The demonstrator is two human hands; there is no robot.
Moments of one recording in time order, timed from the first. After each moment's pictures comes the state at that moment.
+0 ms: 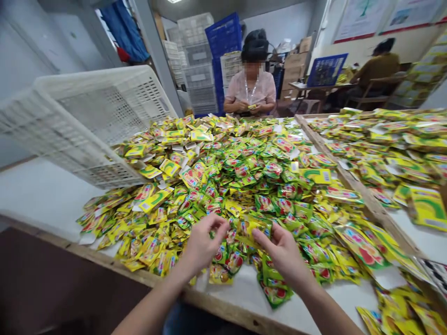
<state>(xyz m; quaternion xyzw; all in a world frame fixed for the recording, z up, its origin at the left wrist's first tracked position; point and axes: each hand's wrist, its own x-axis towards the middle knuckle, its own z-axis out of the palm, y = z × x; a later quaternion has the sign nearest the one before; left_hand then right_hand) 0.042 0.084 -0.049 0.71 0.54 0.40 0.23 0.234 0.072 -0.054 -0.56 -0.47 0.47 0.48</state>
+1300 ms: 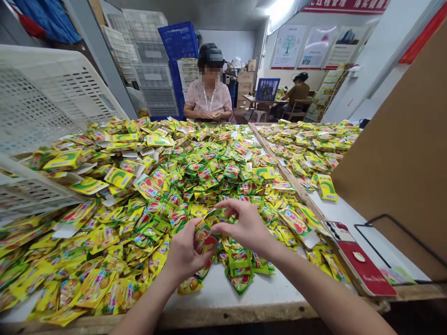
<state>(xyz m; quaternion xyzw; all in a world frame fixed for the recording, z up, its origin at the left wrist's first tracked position) 0.069 0.083 -0.071 0.81 0.42 0.41 0.06 0.242 0.082 0.002 -0.55 -0.71 0.23 0.37</state>
